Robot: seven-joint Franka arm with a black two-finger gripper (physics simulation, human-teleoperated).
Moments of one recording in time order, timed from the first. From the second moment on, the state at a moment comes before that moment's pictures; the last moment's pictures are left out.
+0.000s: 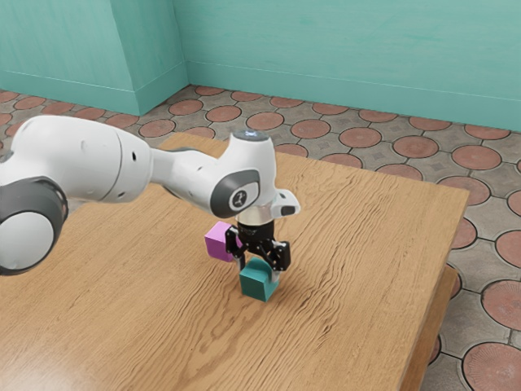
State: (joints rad) arm -0.23 0.53 0.00 -1.73 -0.01 2.15 -0.24
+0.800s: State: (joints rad) arm -0.23 0.55 -0.01 -1.72 0.02 2.15 -0.22
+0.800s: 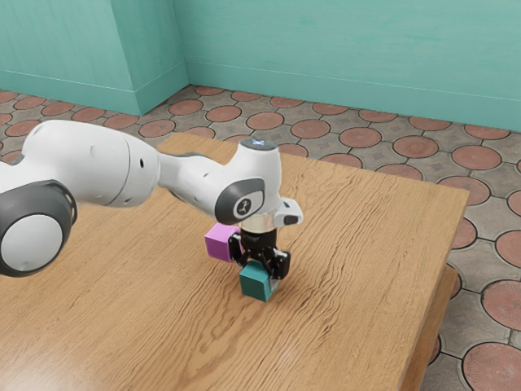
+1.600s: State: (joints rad) arm 0.08 0.44 -0.16 -1.61 0.09 2.02 -0.19
